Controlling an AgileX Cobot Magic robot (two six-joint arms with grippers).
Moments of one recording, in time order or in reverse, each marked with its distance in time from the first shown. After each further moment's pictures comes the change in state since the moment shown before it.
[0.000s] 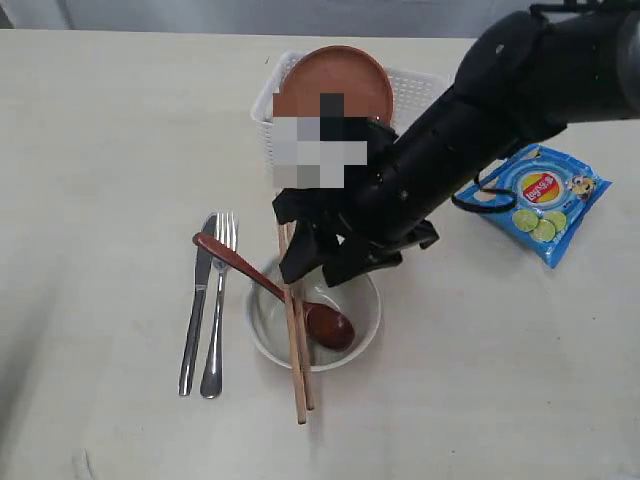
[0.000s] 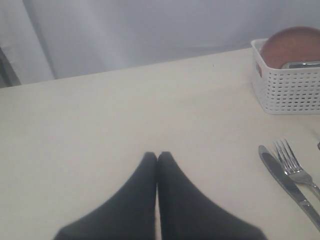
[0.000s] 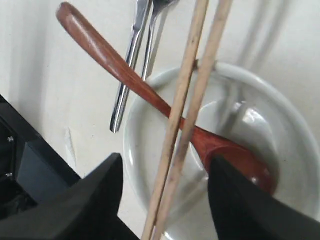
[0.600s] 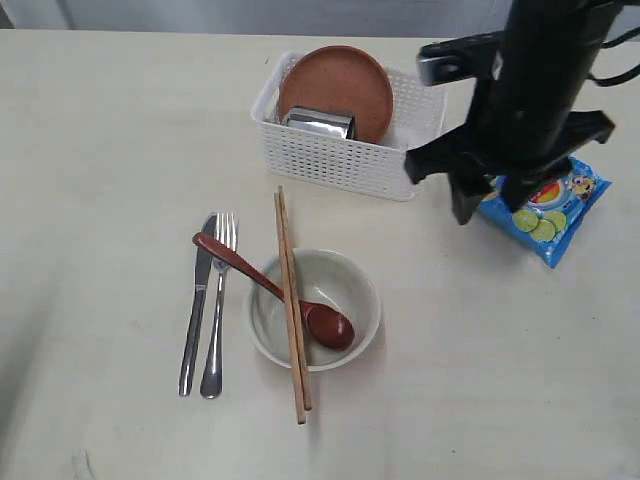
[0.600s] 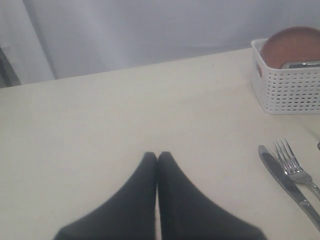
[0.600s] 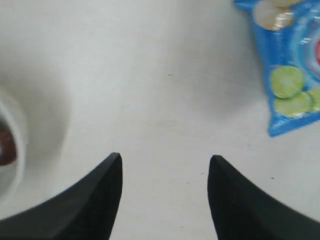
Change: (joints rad) left arm 0.000 0.000 0.000 0.000 0.000 0.000; right arm -0.107 -0.087 -0.193 -0.884 0.291 0.560
